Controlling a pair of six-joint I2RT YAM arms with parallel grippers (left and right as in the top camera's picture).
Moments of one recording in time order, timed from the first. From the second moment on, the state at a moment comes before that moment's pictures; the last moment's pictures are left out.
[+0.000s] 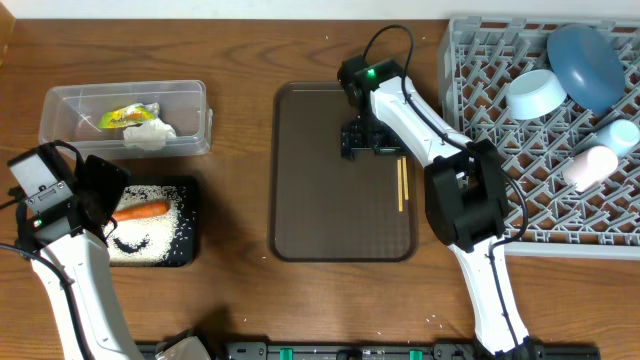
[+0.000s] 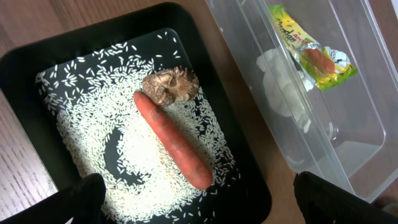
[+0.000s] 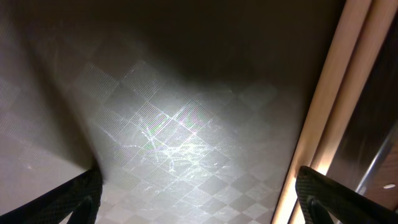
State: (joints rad) left arm 0.56 1.23 0.98 -0.73 0.00 -0.63; right arm 0.47 2.45 2.09 -1.29 0.05 0.51
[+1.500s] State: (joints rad) left arm 0.56 1.23 0.98 -0.73 0.00 -0.63; right arm 0.45 2.45 2.08 -1.28 -0.06 0.39
